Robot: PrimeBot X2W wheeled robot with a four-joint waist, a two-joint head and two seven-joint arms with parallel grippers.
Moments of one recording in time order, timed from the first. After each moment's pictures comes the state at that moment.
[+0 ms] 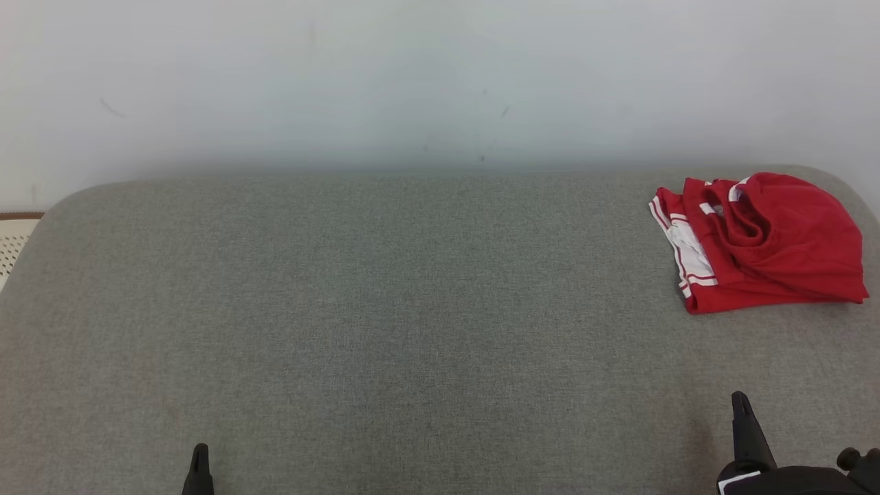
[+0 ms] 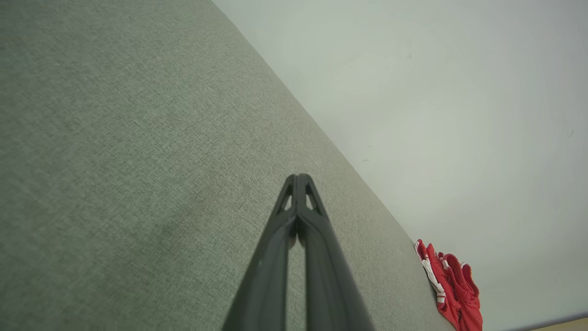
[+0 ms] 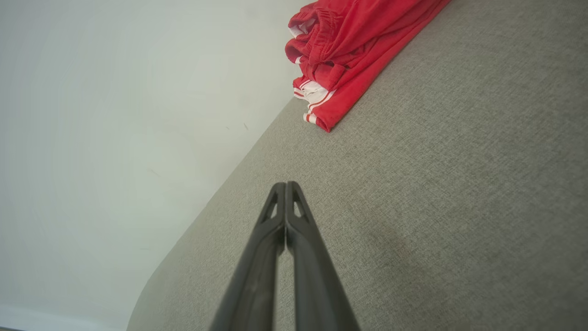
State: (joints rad) left arm 0.02 0.06 -0.01 0.08 -0.89 -0.03 -0.14; right arm -0.02 -0.10 0.03 0.18 0.87 0.13 -0.07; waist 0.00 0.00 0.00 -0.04
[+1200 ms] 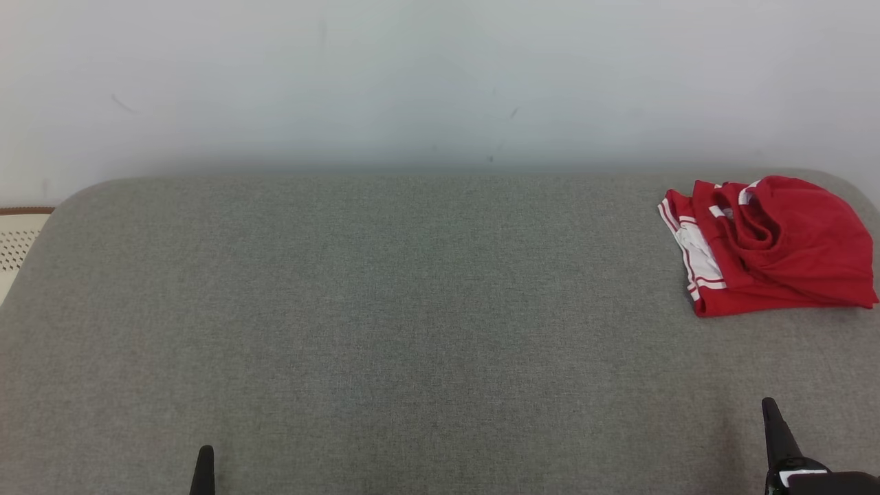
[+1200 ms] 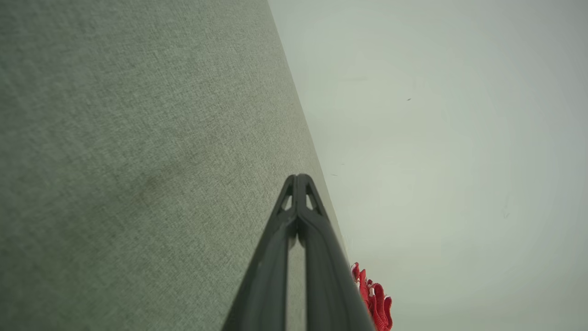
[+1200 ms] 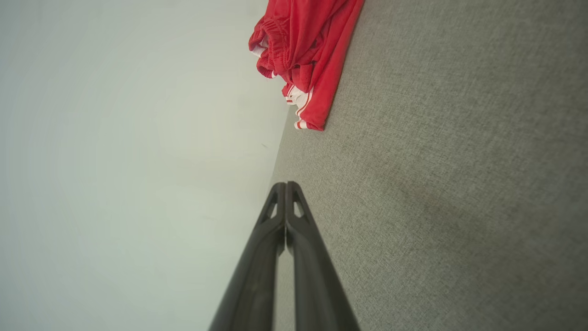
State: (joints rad) left arm -0.01 0.06 -0.02 0.13 -1.28 -0.09 -0.07; right arm -0.03 -0.10 -0.08 0.18 1.29 0.13 0.06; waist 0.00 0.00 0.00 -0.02
